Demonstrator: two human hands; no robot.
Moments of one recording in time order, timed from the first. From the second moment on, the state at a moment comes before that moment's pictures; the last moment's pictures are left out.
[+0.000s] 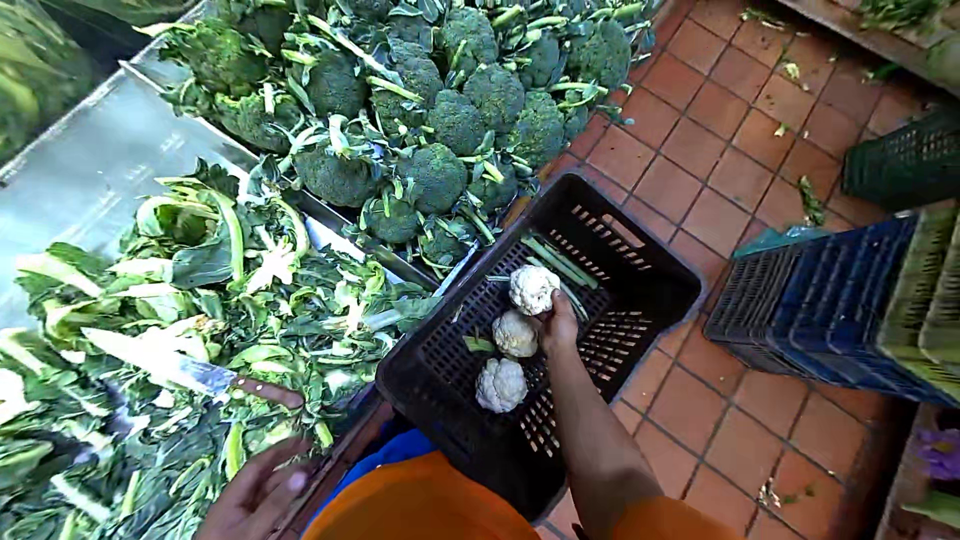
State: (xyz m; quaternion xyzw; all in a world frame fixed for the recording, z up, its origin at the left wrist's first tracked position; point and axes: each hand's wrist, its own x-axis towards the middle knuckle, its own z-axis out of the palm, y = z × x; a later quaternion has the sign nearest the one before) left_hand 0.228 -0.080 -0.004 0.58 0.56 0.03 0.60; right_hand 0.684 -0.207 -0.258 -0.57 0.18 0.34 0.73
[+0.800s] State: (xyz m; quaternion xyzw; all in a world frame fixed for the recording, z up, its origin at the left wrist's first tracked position) left_hand 0.101 -0.053 -0.067 0.56 0.74 0.10 0.36; right_hand 0.371 0.004 -0.117 -0.63 -0.60 0.47 0.15
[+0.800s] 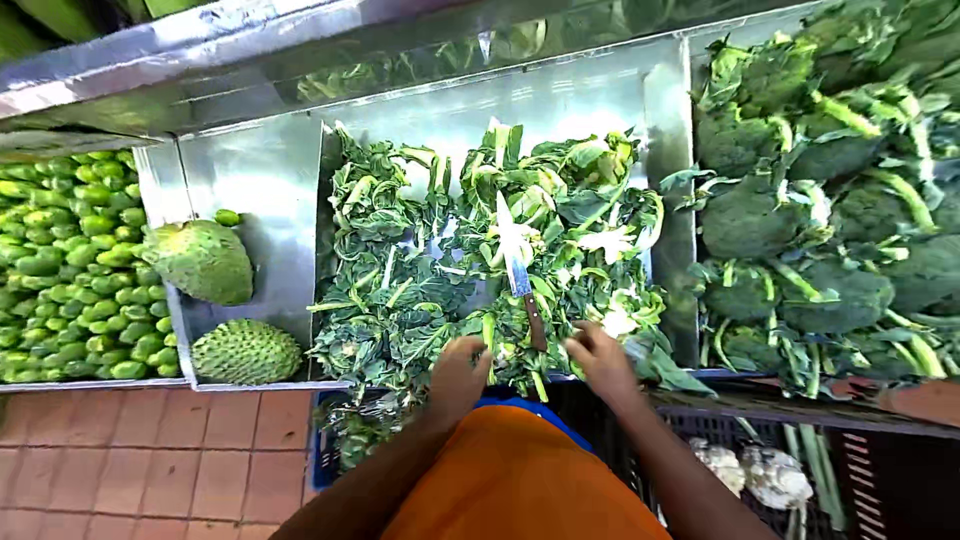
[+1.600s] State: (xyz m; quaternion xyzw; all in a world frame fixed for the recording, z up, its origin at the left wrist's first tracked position) left_hand 0.138 0.074 -0.145 0.54 0.68 0.03 0.49; right_hand 0.400 0.017 -0.102 -0.71 -0.36 0.54 0.26
